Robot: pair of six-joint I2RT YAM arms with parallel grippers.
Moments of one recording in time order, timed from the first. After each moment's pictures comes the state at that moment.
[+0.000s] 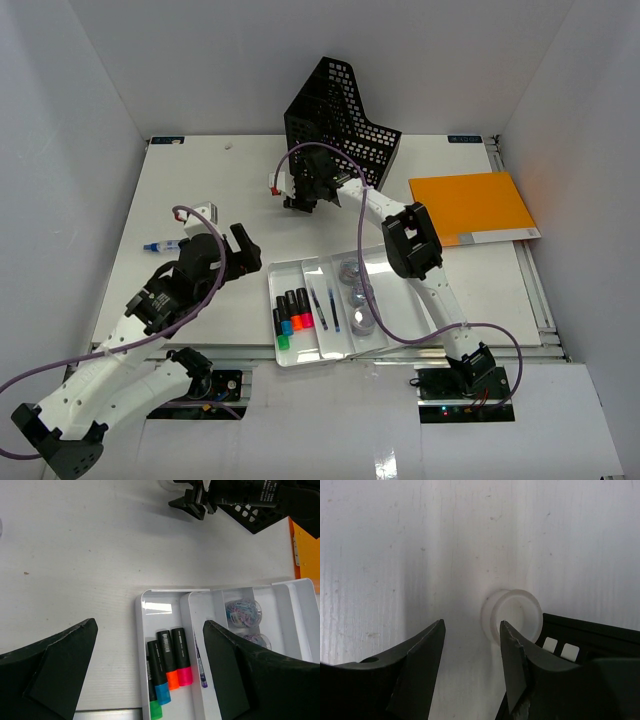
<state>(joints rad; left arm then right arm) -0.66 0.74 0.86 -0.66 -0.46 -0.65 0.65 2.56 2.19 -0.37 -0.48 -0.96</state>
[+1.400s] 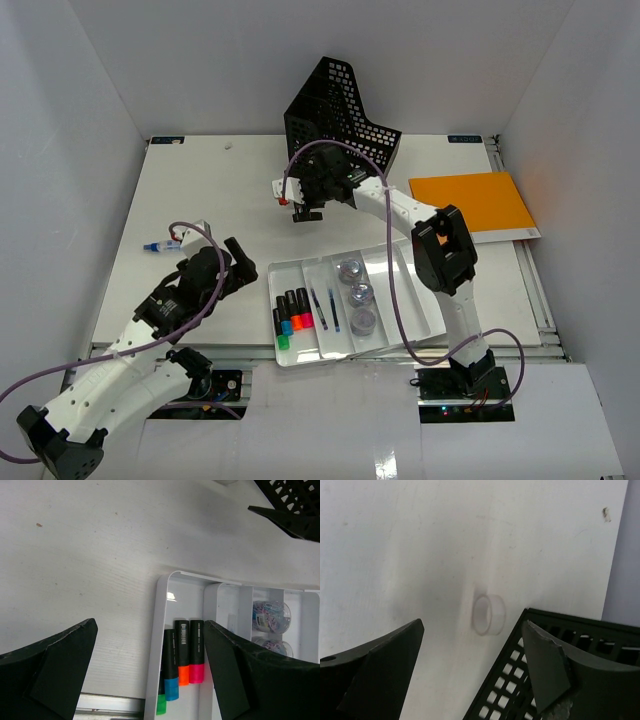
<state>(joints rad) -0.64 0.70 0.72 -0.71 -0.49 -0.84 0.67 2.16 1.83 -0.40 -0.54 -1.14</state>
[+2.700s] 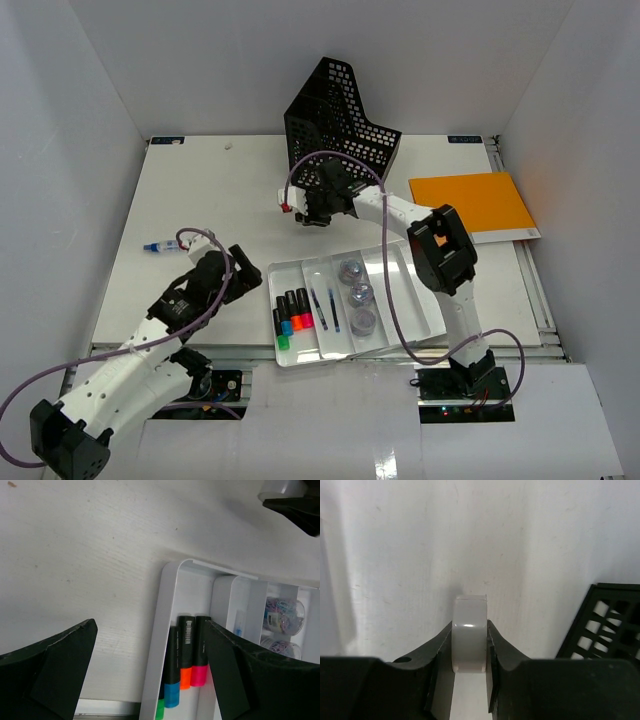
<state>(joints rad) -0.59 0.72 0.58 -0.61 -0.38 -0.90 0.67 2.21 1.75 -0.39 -0.50 -1.00</state>
